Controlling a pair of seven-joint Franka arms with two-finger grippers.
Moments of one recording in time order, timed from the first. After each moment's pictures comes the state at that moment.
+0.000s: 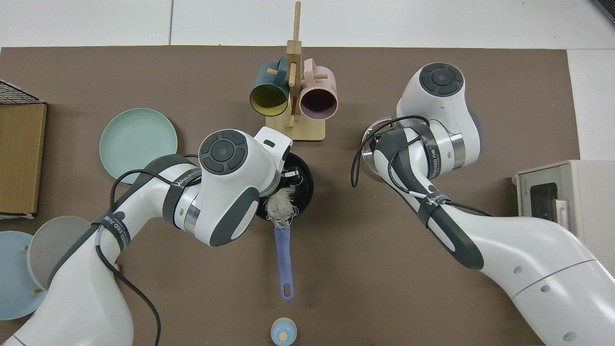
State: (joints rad) left arm 0.03 0.37 -0.60 -1.87 0.06 2.23 -0.80; right arm 0.14 0.62 0.11 -1.48 -0.11 2.00 0.05
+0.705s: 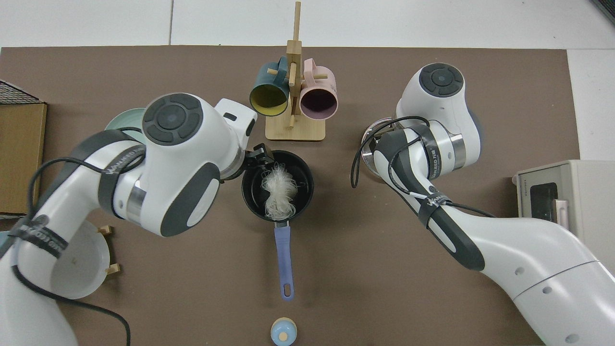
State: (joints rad) left arm 0.07 0.24 -0.53 -1.71 0.07 1.93 -0.75; right arm 0.14 0.61 0.11 -1.49 -0.11 2.00 0.05
